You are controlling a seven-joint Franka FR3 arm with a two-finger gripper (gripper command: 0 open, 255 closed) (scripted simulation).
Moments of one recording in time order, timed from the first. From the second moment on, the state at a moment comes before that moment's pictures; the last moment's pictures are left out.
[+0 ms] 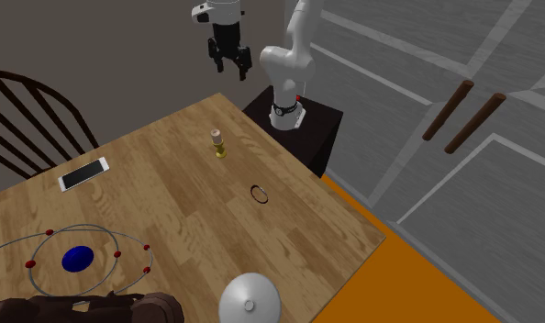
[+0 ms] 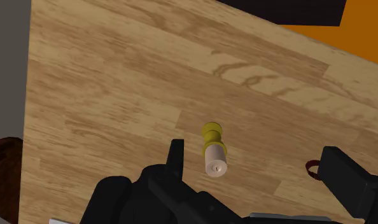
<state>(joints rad) 0.00 -0.80 -0.07 -2.38 -0.04 1.64 -0.05</state>
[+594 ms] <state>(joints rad) 0.10 -0.61 -0.06 -2.39 -0.03 1.86 -0.18</state>
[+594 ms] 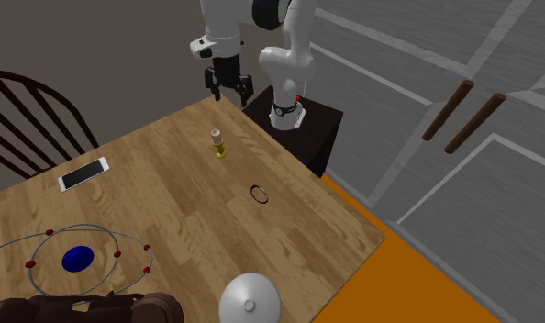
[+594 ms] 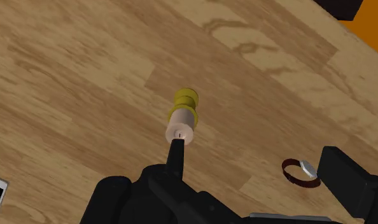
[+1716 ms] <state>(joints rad) 0.29 -0.14 0.04 -2.27 -0.03 2.23 -0.47</state>
